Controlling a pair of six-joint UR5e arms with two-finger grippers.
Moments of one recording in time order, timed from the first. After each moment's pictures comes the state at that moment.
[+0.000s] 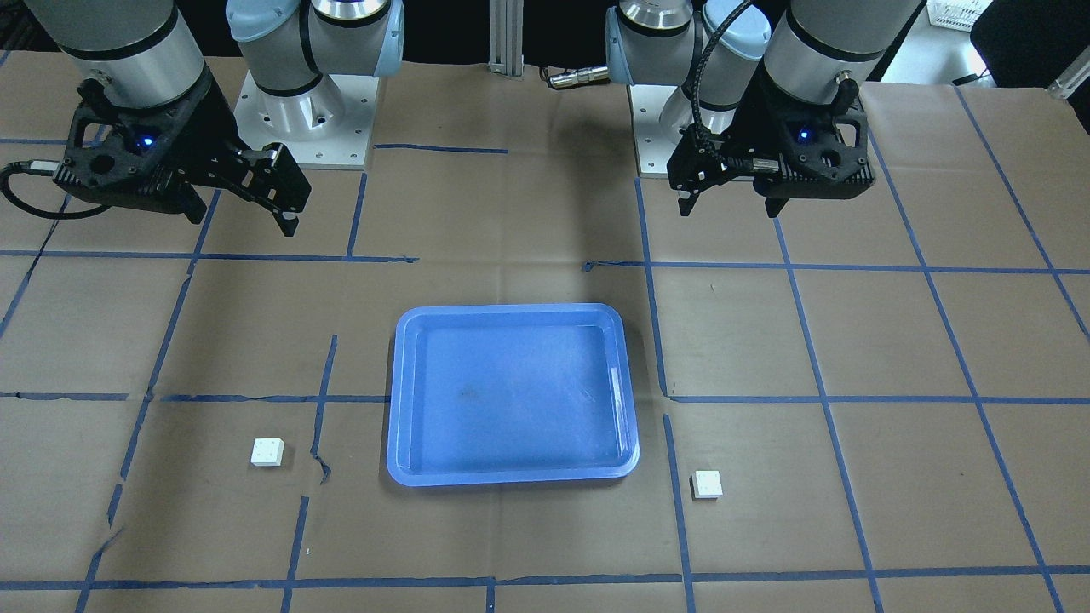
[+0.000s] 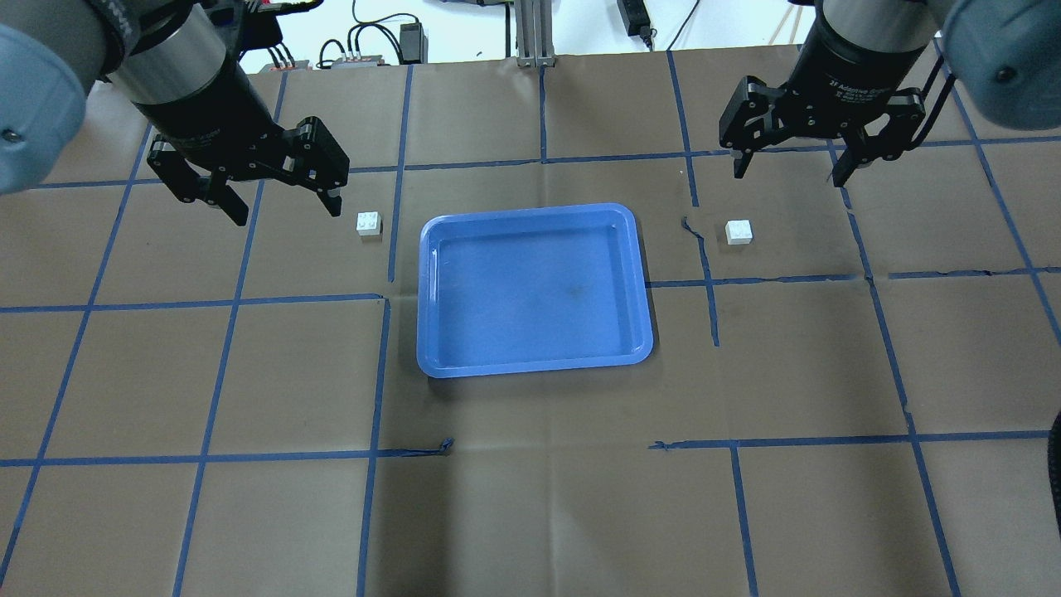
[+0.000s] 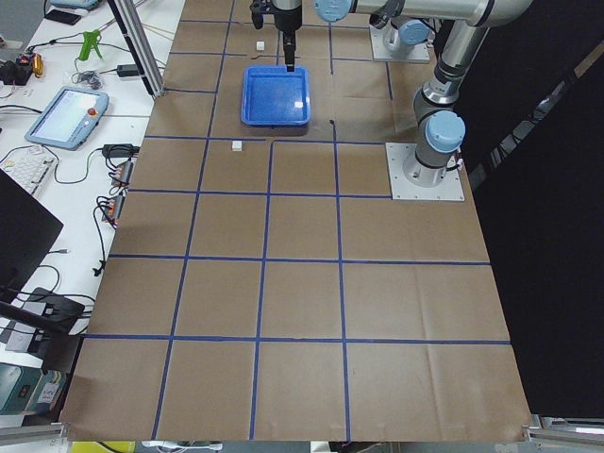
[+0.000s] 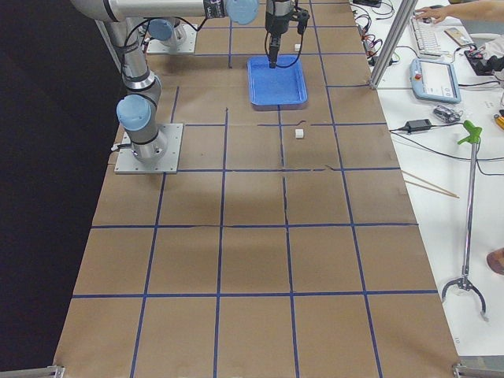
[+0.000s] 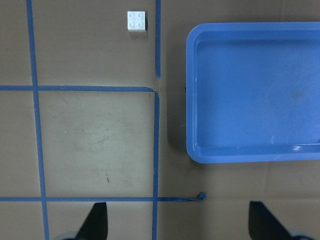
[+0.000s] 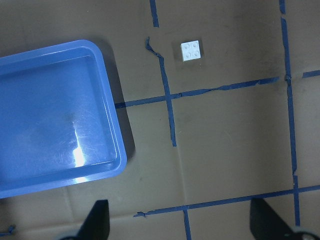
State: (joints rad) left arm -1.57 -1.57 -1.54 -1.64 1.53 -0.03; right arm 1.56 -1.55 1.53 -1.55 -1.56 0.15
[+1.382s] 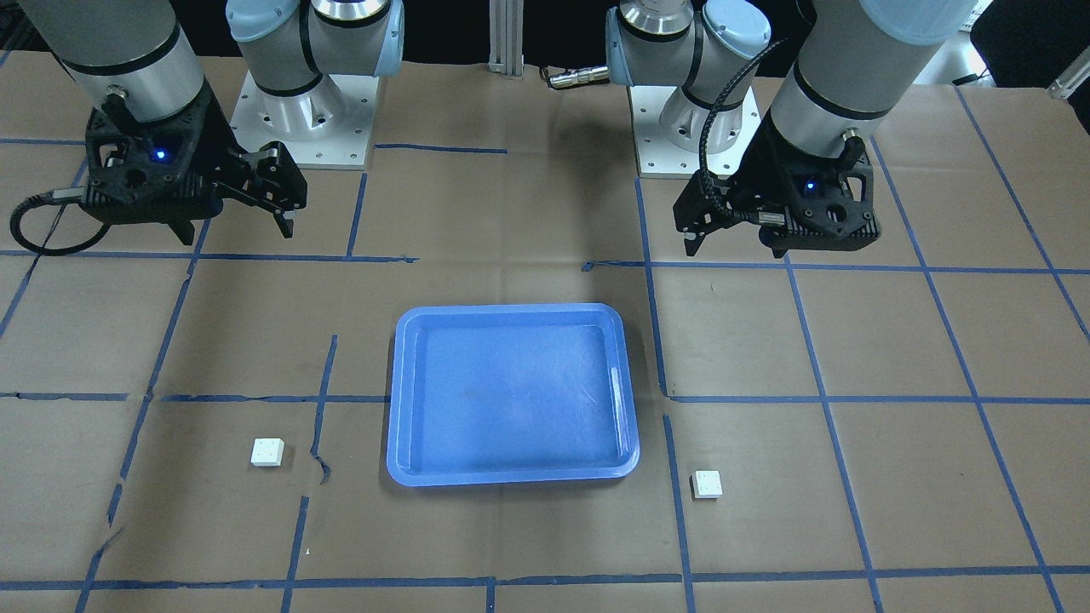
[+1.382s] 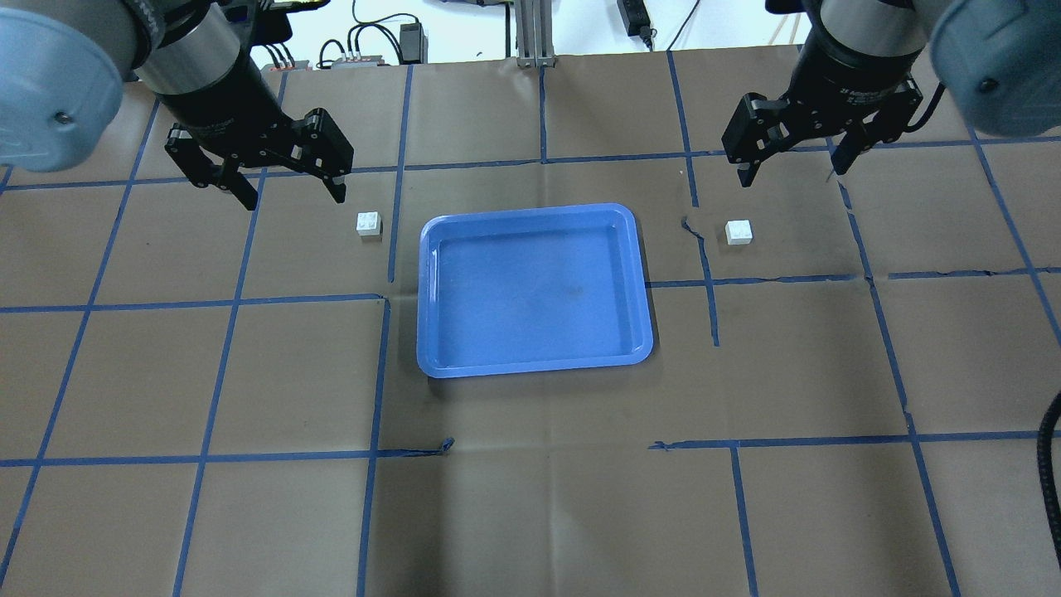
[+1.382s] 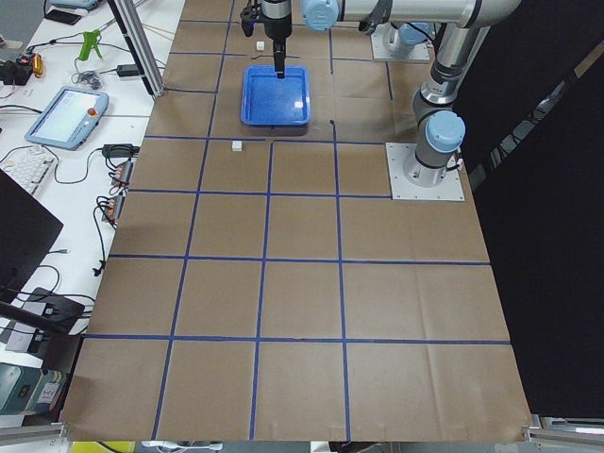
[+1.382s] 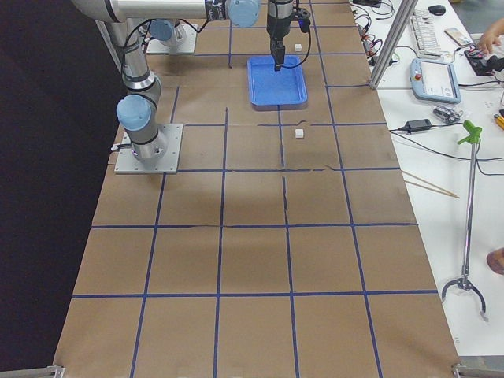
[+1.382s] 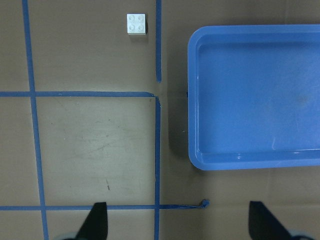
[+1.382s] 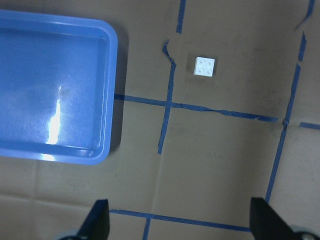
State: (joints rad) left arm -1.56 -1.66 -1.53 -1.54 1.53 0.00; right arm 1.56 -1.53 1.54 -1.59 -1.58 -0.23
